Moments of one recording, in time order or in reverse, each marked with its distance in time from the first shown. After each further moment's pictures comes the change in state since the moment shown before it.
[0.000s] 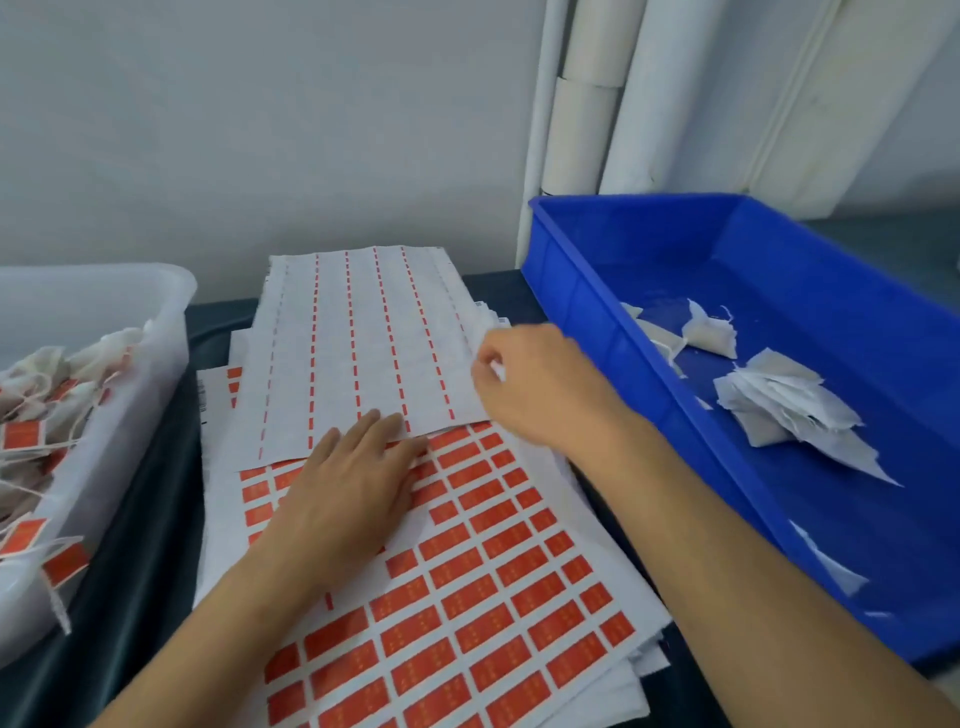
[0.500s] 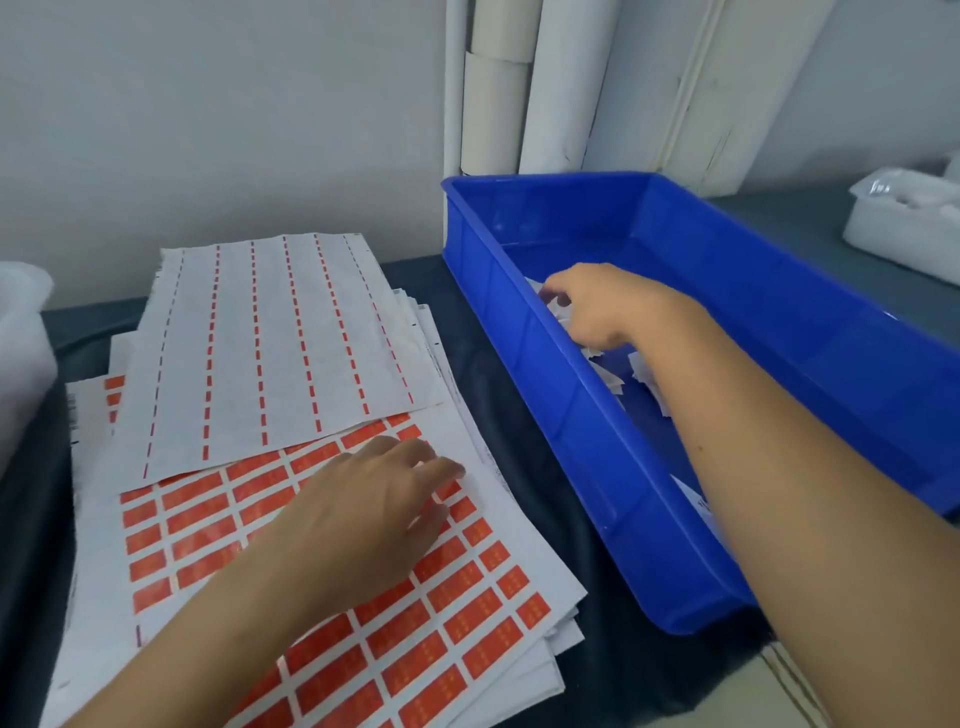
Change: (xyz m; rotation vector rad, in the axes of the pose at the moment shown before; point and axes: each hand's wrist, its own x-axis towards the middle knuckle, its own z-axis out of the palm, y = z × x) left_hand 0.009 0.081 -0.020 -0.099 0.067 0.379; right_hand 0.025 0.121 -0.089 -0.246 -0.233 0.339
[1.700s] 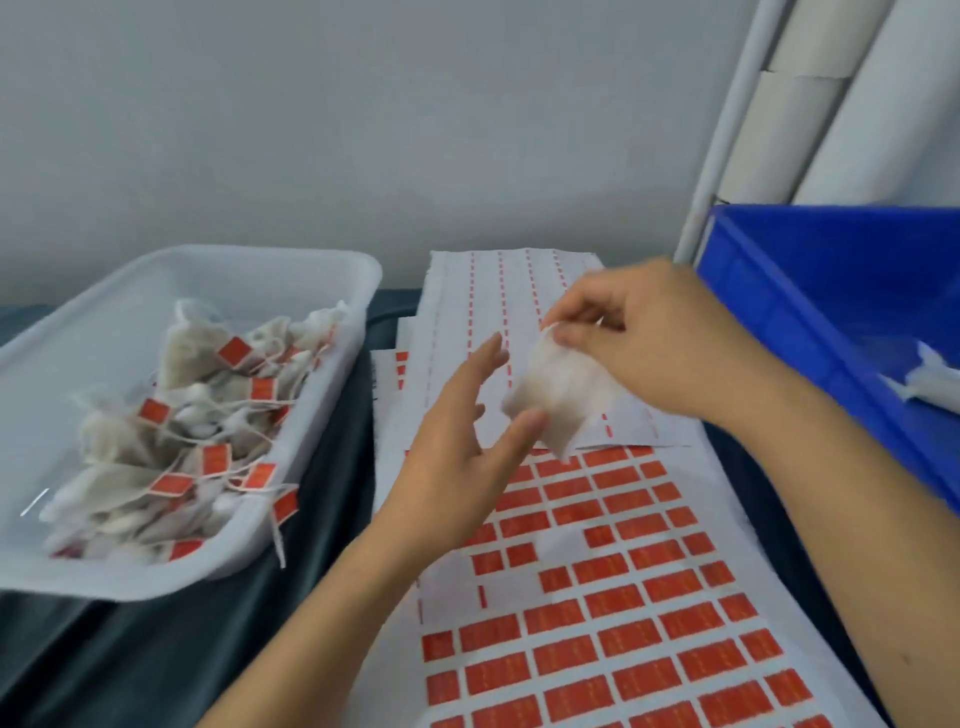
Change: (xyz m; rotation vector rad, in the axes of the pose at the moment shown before) left_hand -0.064 -0.088 -0.024 -0.731 0.487 -0.436; right_hand -0.034 -0.188 0.031 0.452 0.255 -0.692
